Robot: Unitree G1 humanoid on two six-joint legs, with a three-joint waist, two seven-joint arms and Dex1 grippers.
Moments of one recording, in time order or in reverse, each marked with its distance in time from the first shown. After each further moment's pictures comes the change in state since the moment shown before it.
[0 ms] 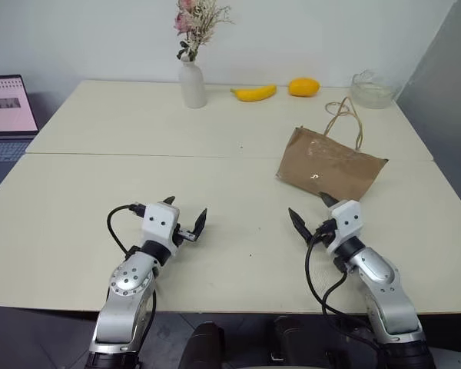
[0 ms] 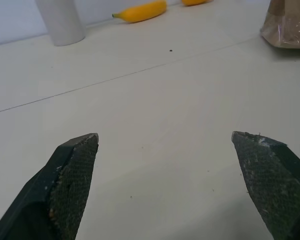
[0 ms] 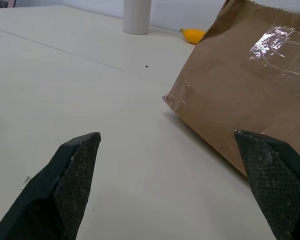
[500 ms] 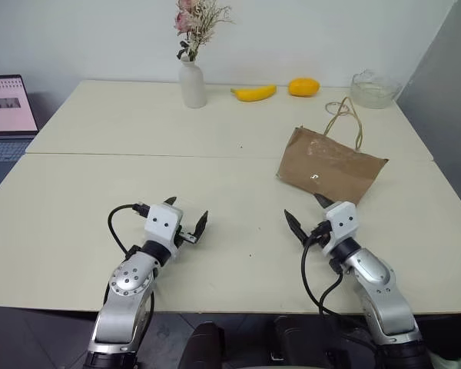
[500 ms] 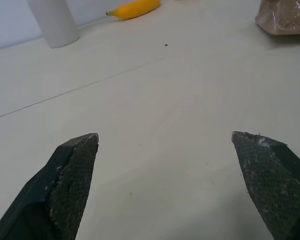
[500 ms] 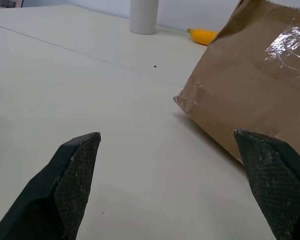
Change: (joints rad) left arm 0.003 0.021 -0.019 -0.007 0.051 -0.001 -0.004; right arm 0.003 -0.008 0.042 -0.004 -0.018 -0.004 -0.001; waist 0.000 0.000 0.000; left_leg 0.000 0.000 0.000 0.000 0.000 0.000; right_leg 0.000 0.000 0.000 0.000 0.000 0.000
